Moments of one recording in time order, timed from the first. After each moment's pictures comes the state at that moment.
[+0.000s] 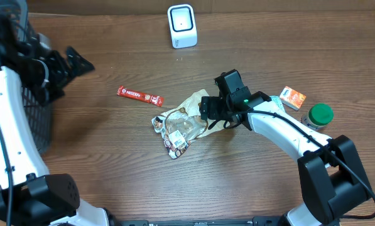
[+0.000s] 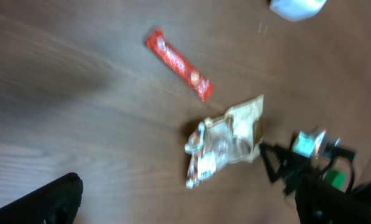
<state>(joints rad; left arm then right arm) 0.32 1.75 1.94 -1.54 0.45 -0.23 0.47 1.75 1.09 -0.45 -0.10 0.49</state>
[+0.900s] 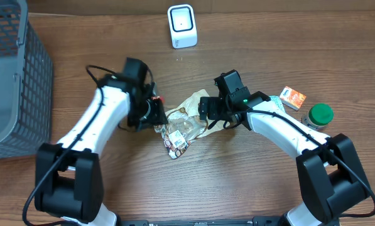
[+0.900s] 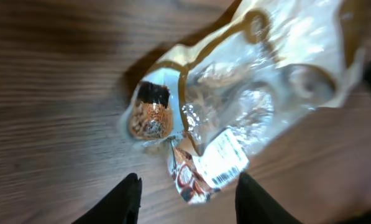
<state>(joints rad) -0.26 1.76 1.23 -0.95 0.31 -0.34 0.47 1.77 1.09 -0.44 -0.10 0.49</state>
